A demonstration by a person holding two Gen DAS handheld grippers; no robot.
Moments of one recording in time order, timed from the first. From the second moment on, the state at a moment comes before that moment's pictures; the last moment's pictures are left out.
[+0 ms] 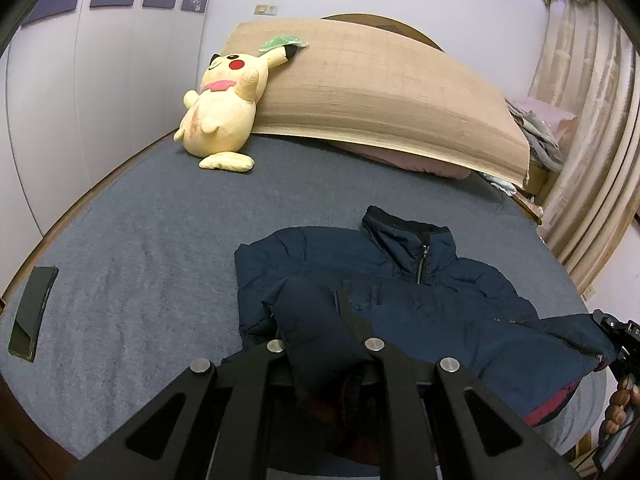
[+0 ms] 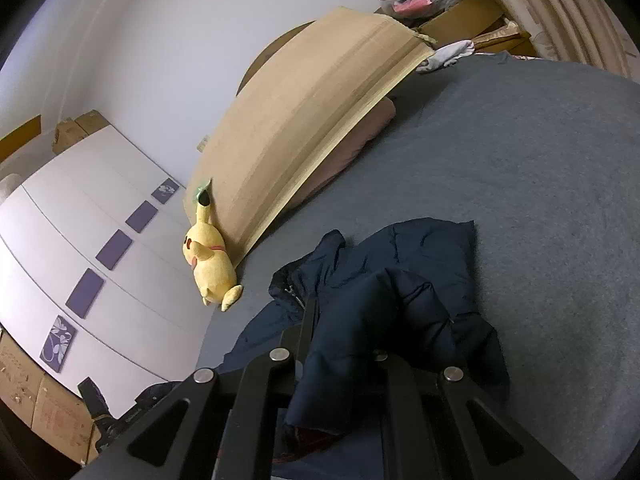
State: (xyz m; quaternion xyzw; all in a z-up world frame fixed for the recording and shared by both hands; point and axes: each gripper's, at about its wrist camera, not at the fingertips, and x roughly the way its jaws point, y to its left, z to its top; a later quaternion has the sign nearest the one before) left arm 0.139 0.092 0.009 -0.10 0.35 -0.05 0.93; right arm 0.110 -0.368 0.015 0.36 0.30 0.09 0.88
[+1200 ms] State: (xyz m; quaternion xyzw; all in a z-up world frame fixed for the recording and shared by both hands) left arm 0.192 0.086 0.014 -0.09 0.37 -0.04 0.93; right arm 0.169 -0.362 0.034 0.33 0.31 0.10 0.89
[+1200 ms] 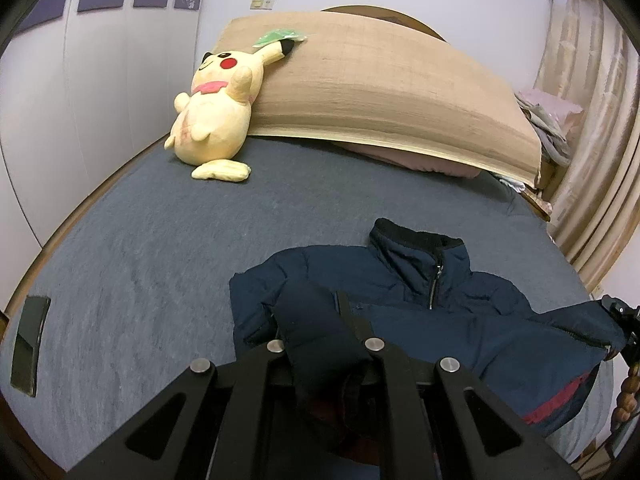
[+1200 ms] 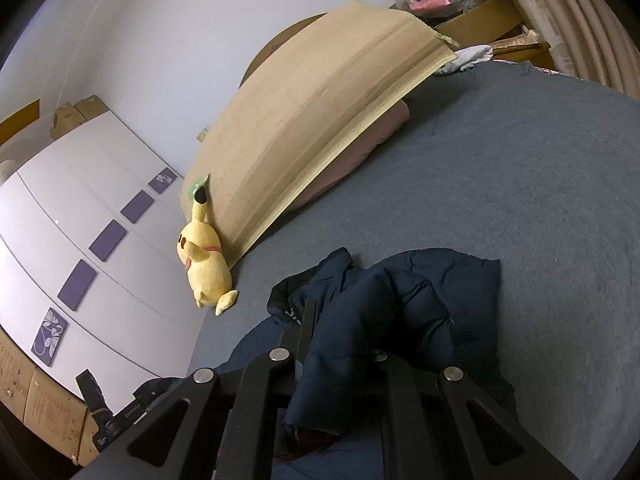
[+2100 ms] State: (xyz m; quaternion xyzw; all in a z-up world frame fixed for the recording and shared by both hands) left arm 0.233 0.081 -0.010 -0.08 0.40 -0.03 0.91; right arm 0.213 -0.354 0.012 0.32 0.34 0.06 0.88
